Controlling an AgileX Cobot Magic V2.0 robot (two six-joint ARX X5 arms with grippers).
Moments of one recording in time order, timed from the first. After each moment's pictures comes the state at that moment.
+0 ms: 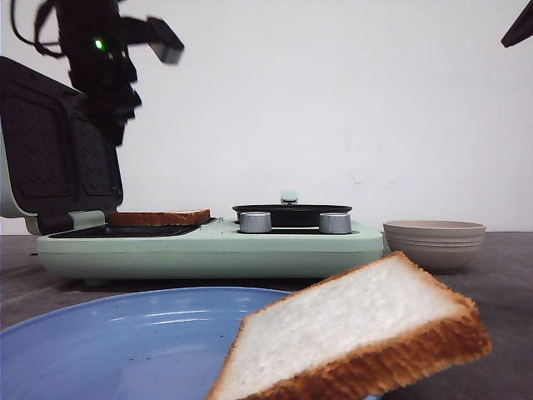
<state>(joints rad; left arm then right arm) -0.41 1.61 1.39 -0.56 -0.42 0.71 0.03 0.62 0.63 -0.58 -0.65 0.28</state>
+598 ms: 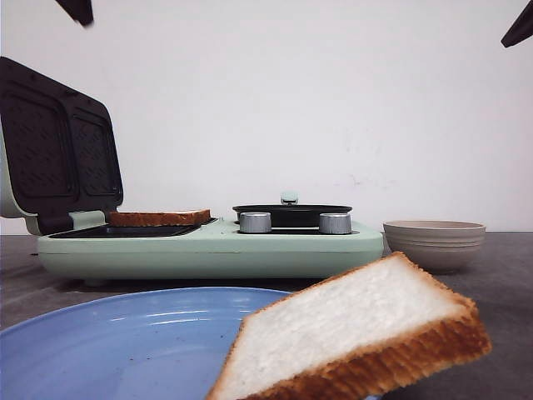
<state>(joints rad) -0.42 1.23 1.39 -0.71 -0.26 0.33 0.03 0.62 0.63 -0.58 -0.65 0.28</state>
